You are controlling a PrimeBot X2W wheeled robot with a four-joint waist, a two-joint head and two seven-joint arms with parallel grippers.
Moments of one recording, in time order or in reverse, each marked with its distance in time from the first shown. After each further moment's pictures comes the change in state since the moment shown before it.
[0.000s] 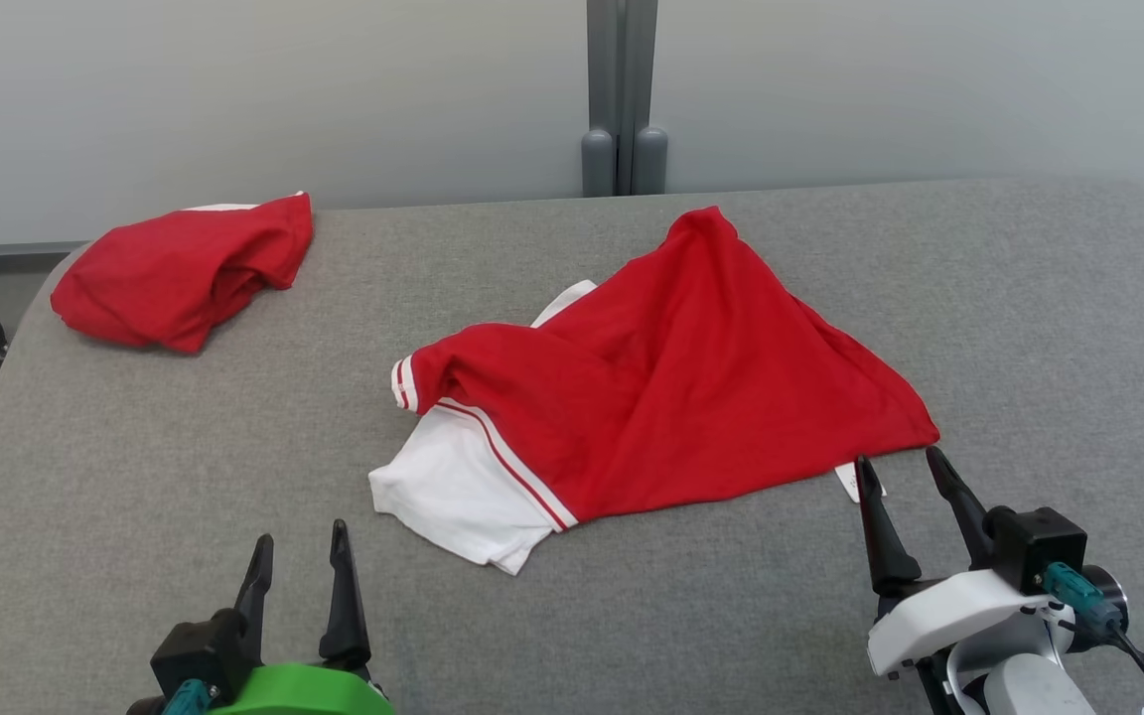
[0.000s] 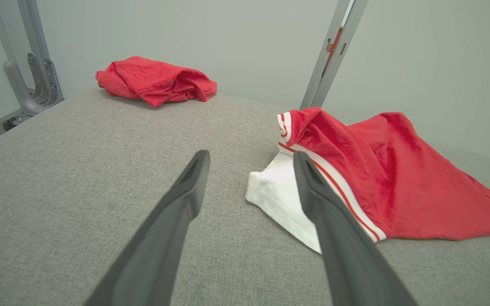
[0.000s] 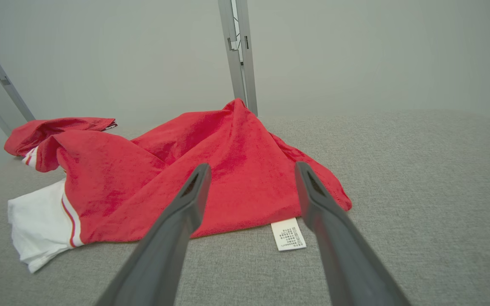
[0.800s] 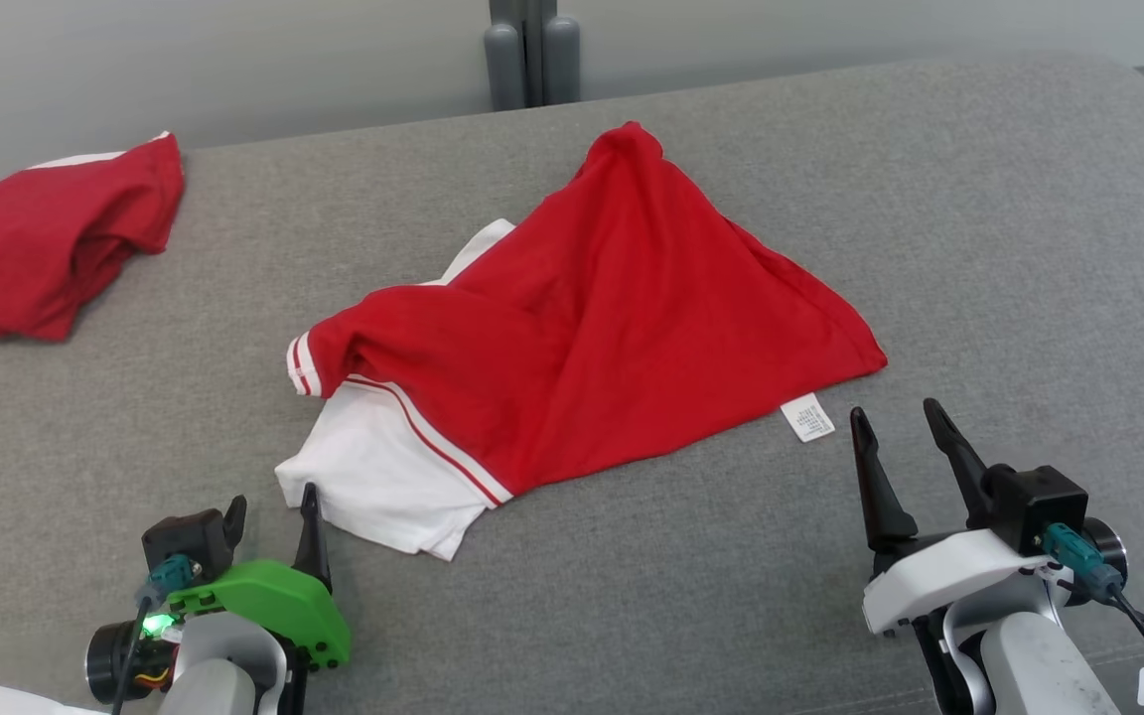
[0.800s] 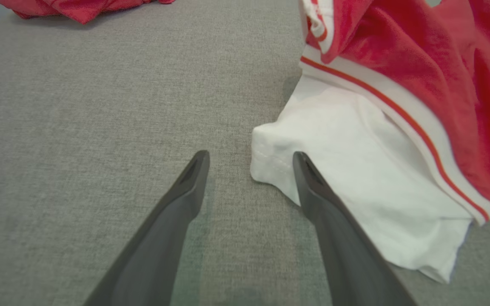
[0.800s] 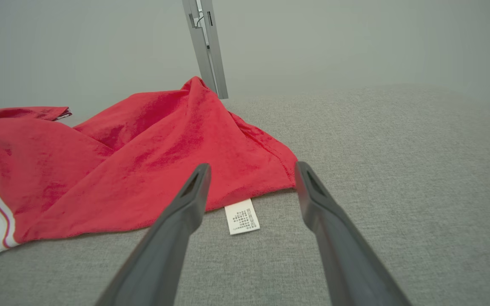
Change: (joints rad) left arm -0.262 0.063 0.002 0.340 -0.010 -0.010 0.139; right arm -0.059 0.001 0.001 -0.016 -0.019 0.000 0.002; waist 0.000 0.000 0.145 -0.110
